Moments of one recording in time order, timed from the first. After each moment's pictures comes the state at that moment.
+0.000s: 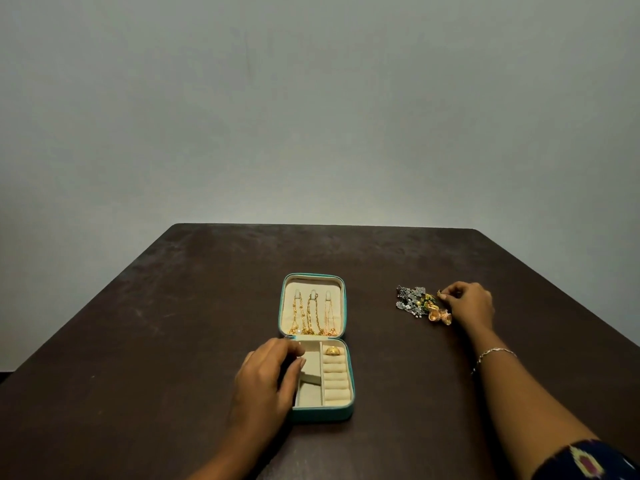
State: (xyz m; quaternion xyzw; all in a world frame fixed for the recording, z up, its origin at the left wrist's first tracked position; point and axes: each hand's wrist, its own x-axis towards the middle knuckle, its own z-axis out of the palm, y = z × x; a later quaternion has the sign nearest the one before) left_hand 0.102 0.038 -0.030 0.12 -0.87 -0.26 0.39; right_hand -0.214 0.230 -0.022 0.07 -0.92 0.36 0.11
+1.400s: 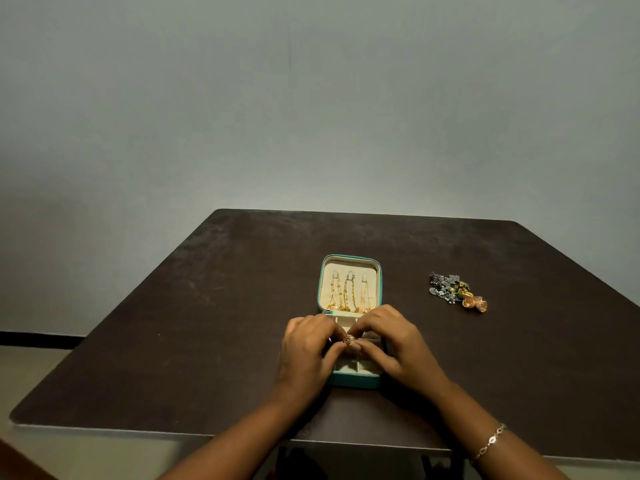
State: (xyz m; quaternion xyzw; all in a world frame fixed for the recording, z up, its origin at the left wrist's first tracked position) left_hand 0.104 0.039 -0.029 0.09 -0.89 -0.21 0.40; right_hand -0.012 0.165 -0.016 0.61 -0.67 0.42 0.10
